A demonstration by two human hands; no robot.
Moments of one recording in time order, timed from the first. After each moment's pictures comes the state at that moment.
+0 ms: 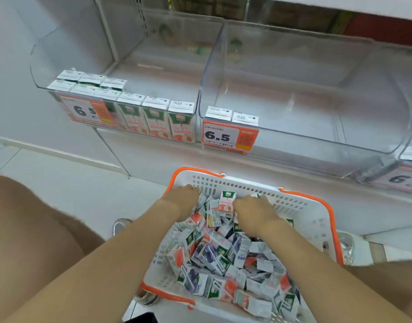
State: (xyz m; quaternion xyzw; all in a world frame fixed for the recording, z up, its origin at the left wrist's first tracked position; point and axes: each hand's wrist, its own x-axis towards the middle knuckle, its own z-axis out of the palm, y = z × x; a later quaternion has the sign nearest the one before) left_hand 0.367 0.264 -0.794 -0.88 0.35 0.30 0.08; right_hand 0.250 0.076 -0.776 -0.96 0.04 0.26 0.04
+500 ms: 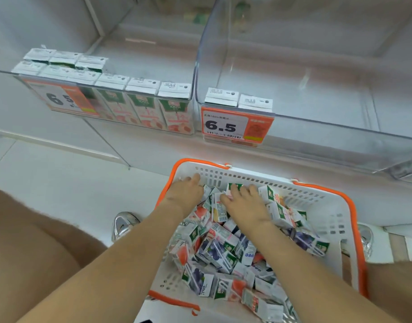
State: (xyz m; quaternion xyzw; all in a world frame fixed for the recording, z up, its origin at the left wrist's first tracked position) left_hand 0.374 0.251 -0.821 -0.87 0.40 0.20 0.19; right_hand 0.269 0.094 -0.843 -0.97 -0.04 0.21 -0.15
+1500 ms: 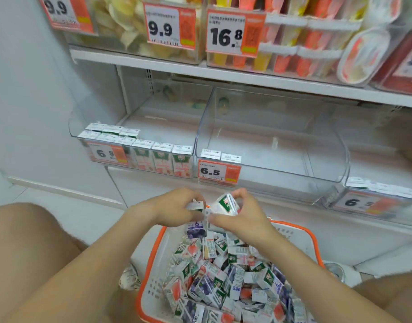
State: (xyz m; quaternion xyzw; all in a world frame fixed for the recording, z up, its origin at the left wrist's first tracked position) left_hand 0.370 0.285 -0.658 -0.86 0.39 0.28 -0.19; right_hand 0.223 0.112 -0.643 -0.78 0.23 0.02 0.58
